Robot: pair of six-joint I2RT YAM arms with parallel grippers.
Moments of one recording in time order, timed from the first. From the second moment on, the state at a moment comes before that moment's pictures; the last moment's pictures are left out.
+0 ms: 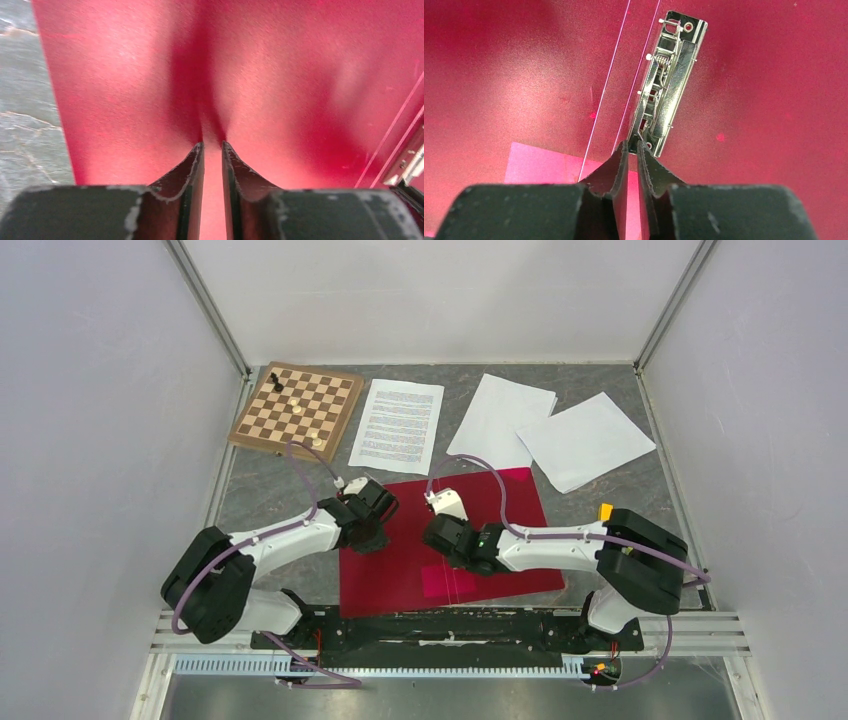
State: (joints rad) left arm -0.70 1.35 0.65 -0.53 -0.25 -0.96; right arm 1.15 1.59 0.84 -0.32 0.46 0.57
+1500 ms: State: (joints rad) left arm -0.73 1.45 0.72 -0.58 0.00 -0.98; right arm 1.16 1.62 0.82 -0.27 0.56 0.67
